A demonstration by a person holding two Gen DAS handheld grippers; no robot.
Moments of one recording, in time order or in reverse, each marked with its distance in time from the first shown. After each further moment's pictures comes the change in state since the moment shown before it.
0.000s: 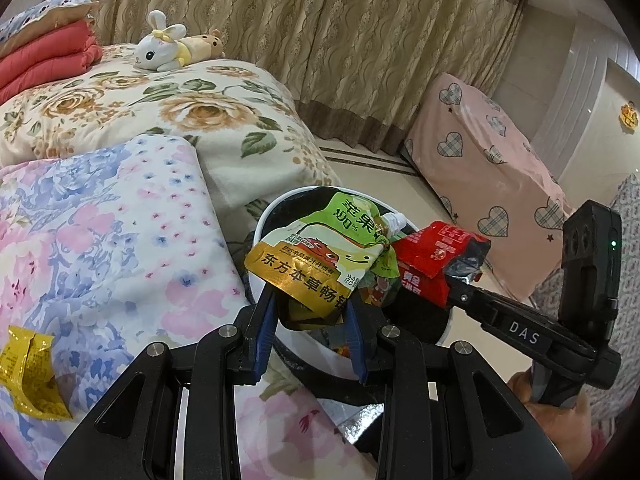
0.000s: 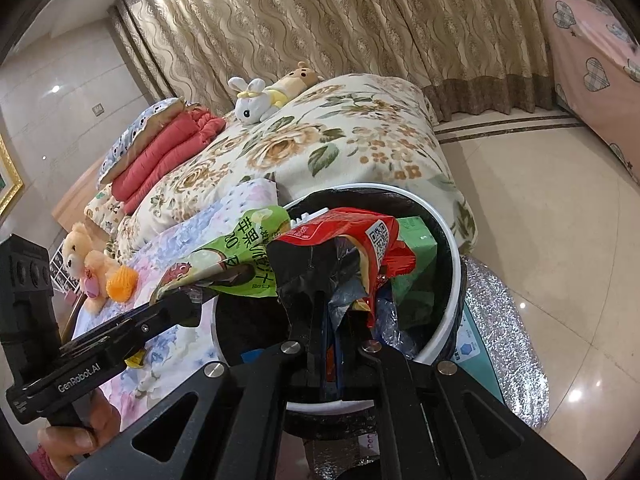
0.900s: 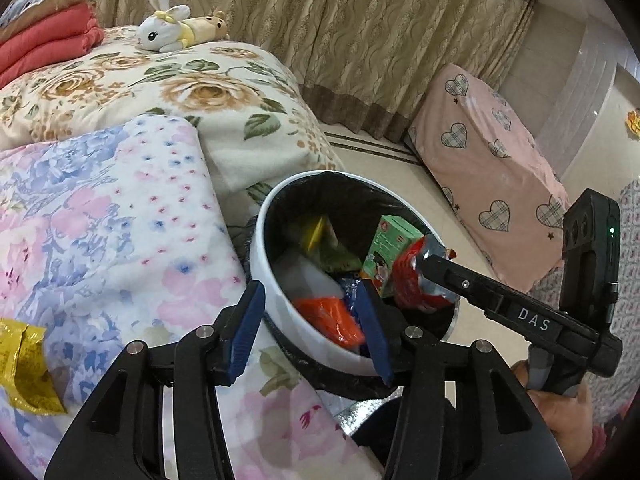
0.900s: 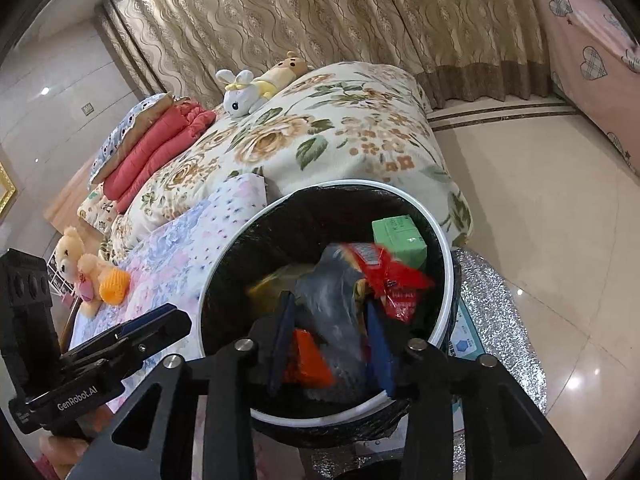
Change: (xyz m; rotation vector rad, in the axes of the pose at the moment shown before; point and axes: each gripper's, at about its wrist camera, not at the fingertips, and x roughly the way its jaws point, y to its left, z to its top) left arm 0.006 0.006 -0.001 -0.036 0.059 -0.003; right arm 0.004 -0.008 0.007 0.033 0.037 -0.016
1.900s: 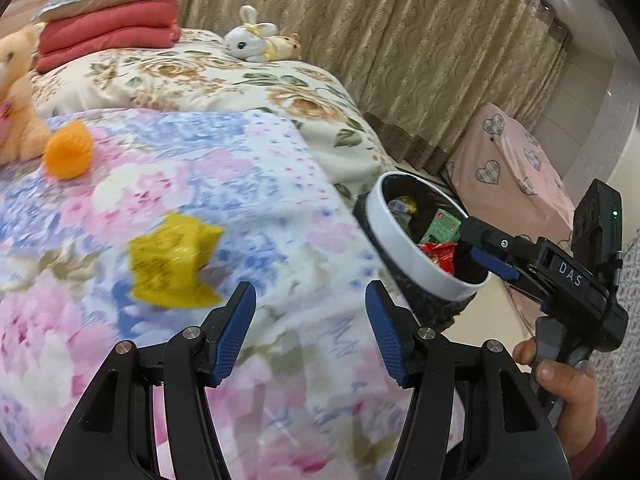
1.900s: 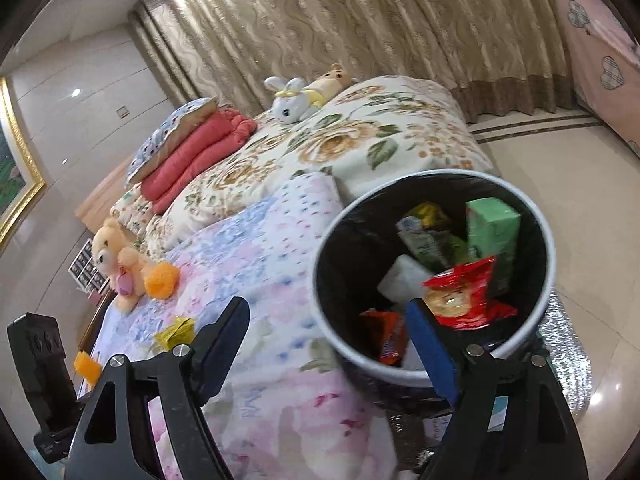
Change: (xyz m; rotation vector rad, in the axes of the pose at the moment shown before) left arm -0.100 0.081 -0.073 -0.130 -0.101 0.117; right arm -0.003 0.081 -0.036 -0.040 -0.058 0.115
